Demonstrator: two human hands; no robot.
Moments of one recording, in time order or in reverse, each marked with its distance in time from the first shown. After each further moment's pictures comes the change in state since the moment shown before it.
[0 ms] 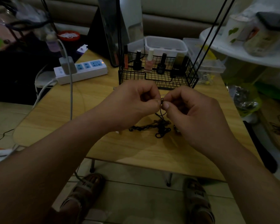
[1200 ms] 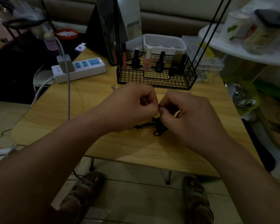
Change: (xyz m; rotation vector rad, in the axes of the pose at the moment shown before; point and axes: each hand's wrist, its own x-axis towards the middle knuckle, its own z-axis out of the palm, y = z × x) left_hand 0.001 -0.004 0.004 0.103 -0.039 -0.043; right_hand 0.001 0.002 0.004 -0.257 -0.049 -0.083
